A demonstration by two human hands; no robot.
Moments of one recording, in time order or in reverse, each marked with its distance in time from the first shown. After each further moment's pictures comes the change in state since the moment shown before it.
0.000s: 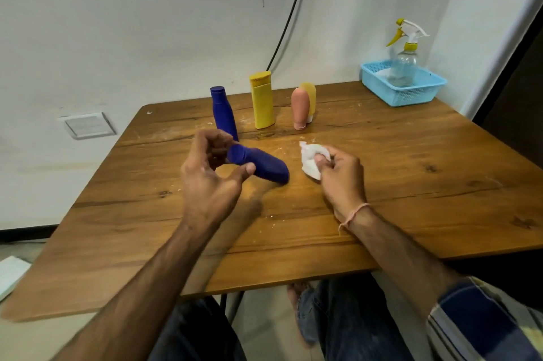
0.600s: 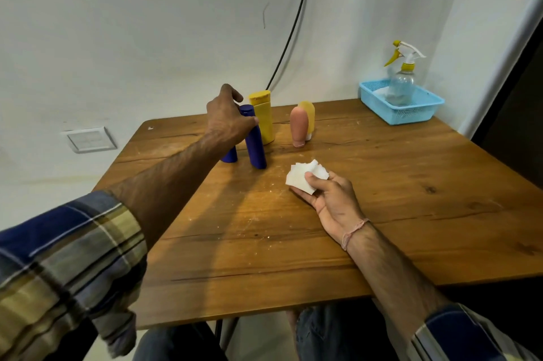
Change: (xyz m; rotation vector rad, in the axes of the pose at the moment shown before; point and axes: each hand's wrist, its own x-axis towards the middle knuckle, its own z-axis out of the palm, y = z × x) left_hand 0.154 -0.015 0.050 0.374 -0.109 -0.217; right_hand 0.015 0.007 0.008 0.935 -0.218 0.503
